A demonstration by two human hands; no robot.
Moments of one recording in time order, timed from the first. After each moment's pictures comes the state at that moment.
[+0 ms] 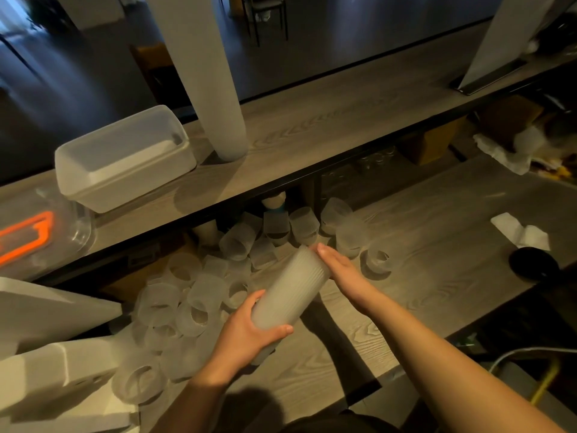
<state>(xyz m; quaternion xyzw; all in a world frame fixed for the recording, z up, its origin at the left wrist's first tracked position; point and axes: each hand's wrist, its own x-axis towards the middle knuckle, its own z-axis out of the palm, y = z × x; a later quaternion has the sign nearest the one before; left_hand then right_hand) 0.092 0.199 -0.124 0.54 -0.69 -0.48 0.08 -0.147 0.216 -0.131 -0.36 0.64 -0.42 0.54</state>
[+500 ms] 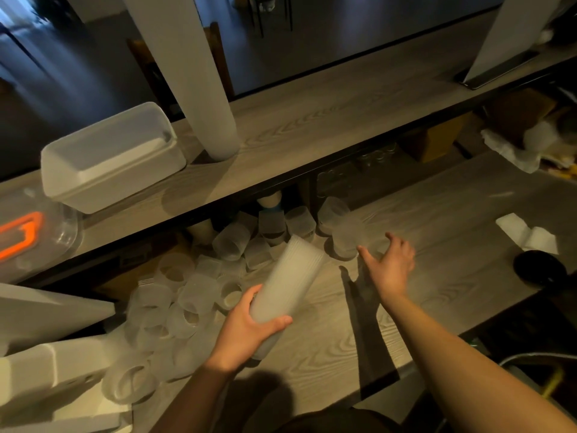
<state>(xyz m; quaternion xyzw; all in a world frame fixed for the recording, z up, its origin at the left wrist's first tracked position) 0.068 0.197 -0.130 0.55 -0.66 -0.50 0.14 -0.238 0.221 -0.202 -0.30 0.88 -0.33 0.15</state>
